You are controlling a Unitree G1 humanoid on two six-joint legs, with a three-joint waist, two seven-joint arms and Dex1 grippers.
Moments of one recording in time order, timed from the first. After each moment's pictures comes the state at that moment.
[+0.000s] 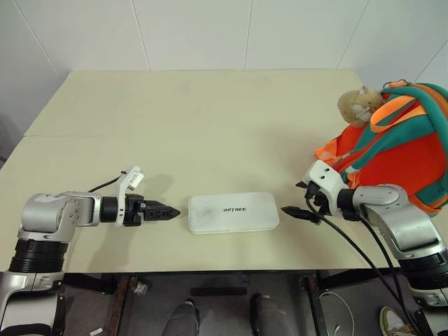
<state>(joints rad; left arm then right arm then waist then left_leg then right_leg) -0.53 0.80 0.08 0.05 -0.60 1.29 -0.92 -0.47 -0.79 0.11 -0.17 0.21 0.74 0.88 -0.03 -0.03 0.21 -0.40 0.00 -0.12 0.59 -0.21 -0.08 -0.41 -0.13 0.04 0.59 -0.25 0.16</state>
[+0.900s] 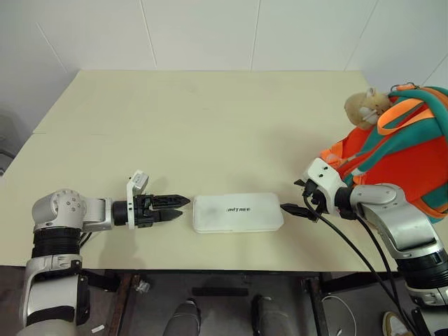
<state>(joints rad) -0.65 0.62 0.23 0.40 -0.88 1.59 -0.69 -0.48 -0.77 0.11 -0.17 0.21 0.75 0.85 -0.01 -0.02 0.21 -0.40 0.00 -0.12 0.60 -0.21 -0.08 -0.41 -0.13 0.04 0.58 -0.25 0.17</state>
